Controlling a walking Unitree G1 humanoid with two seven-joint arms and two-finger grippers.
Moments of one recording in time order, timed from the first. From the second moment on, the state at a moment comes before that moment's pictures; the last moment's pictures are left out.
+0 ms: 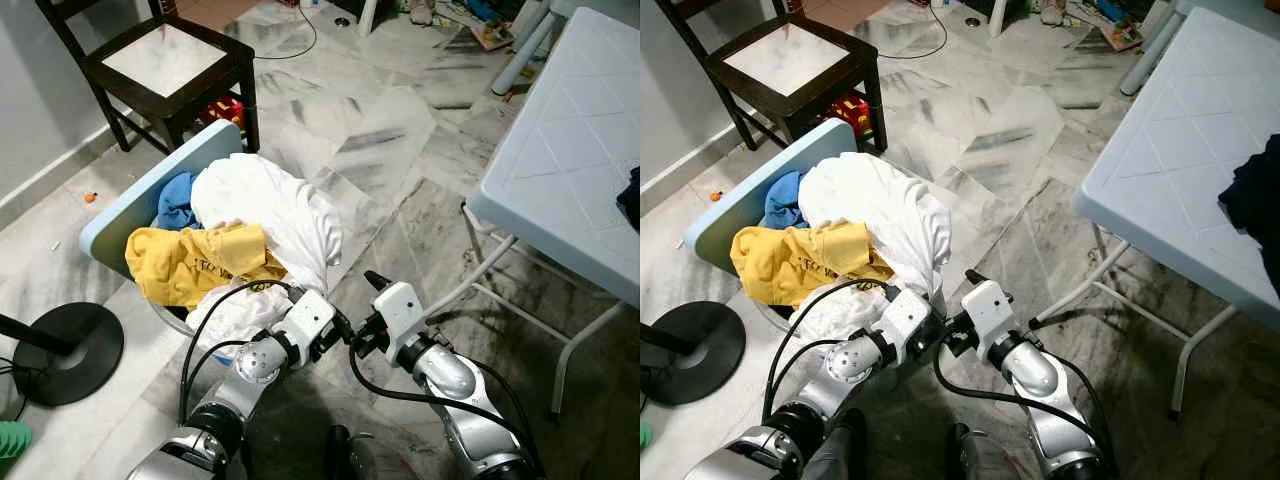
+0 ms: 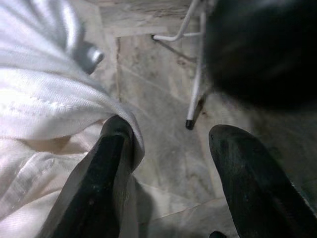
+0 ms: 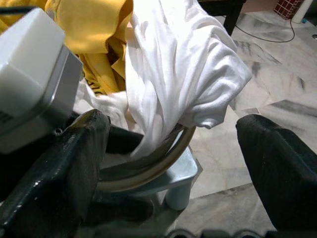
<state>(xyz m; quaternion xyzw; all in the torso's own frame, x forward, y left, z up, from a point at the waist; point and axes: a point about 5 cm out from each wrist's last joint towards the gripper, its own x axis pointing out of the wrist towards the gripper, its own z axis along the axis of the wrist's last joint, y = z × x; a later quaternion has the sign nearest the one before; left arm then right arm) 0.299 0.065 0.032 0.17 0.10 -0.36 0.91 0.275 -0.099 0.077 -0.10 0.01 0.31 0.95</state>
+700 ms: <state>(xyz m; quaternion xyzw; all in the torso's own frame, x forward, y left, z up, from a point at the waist) 0.320 0.144 0.071 0.20 -0.03 -0.15 0.97 0.274 -0.100 0.077 -0.10 0.01 0.31 0.95</state>
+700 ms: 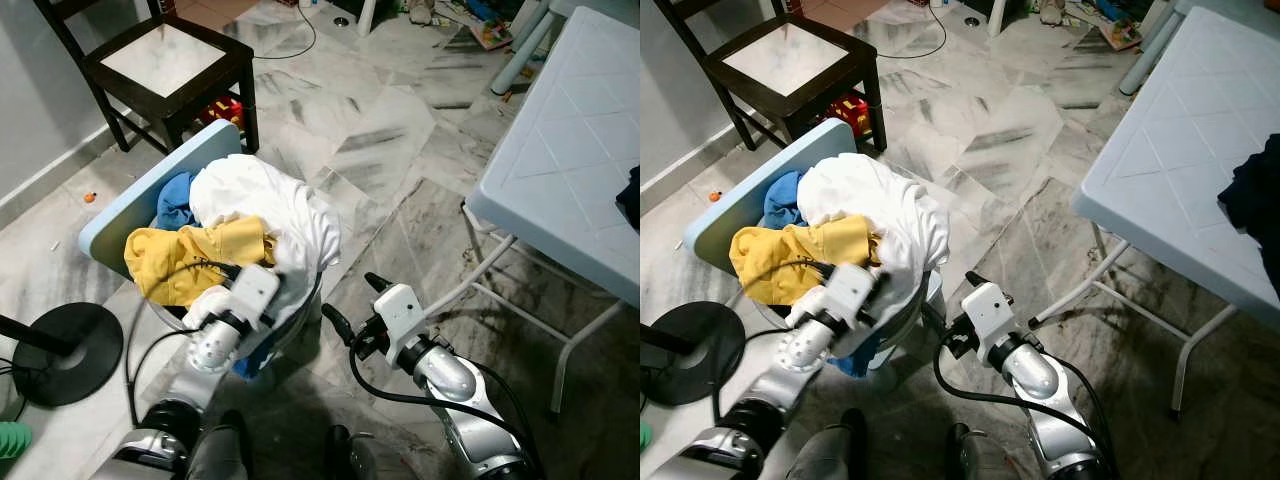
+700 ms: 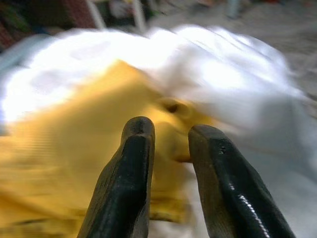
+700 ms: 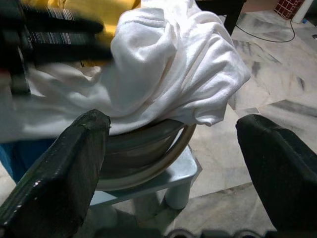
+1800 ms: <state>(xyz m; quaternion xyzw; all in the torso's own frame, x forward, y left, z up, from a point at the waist) 0.306 0.122 0.086 0.08 -0.07 -0.11 0.99 0.276 -0.098 0.075 -0.11 0.01 0.31 0.94</state>
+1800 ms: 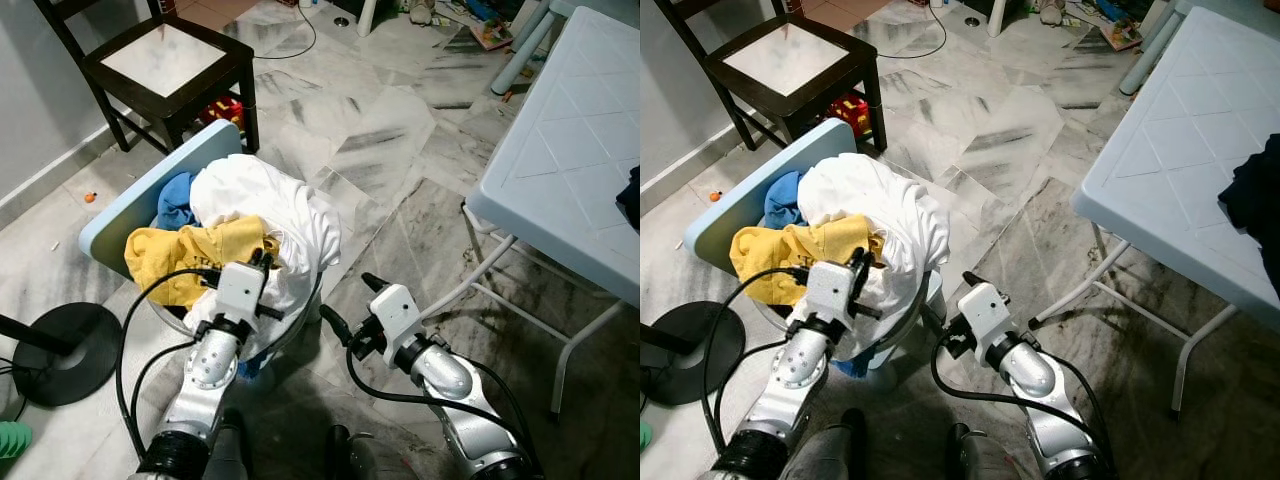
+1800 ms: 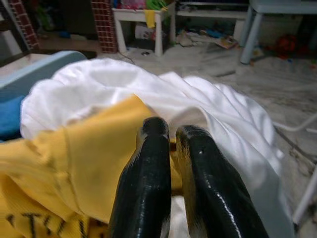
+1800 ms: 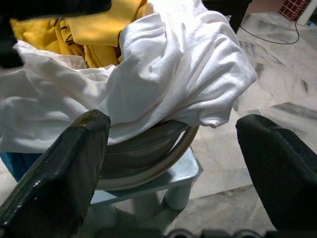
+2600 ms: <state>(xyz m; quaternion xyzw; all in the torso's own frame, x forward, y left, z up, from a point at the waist) 0.233 0.161 0.052 0.13 0.00 -0.12 0.98 0.276 -0.097 0.073 -0.12 0.02 0.33 0.94</state>
